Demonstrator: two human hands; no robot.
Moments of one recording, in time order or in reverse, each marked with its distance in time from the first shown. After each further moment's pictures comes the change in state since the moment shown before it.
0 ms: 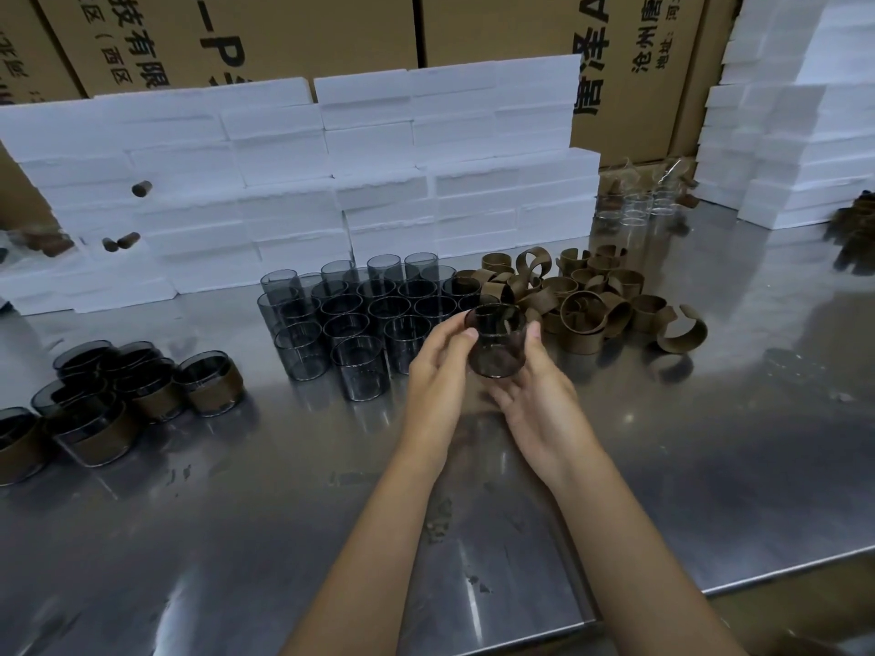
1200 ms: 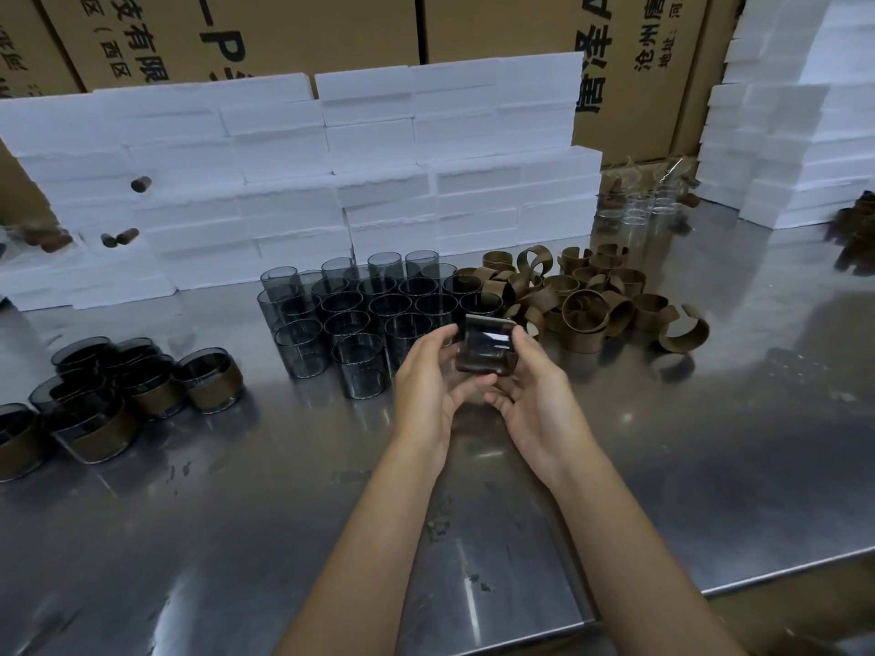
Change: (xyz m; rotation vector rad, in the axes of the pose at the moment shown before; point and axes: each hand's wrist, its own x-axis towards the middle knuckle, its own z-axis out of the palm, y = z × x) left_hand 0.002 0.003 -0.004 -0.351 0.116 -0.262; right_hand -0.007 -0.003 0.002 -0.099 -0.066 0.030
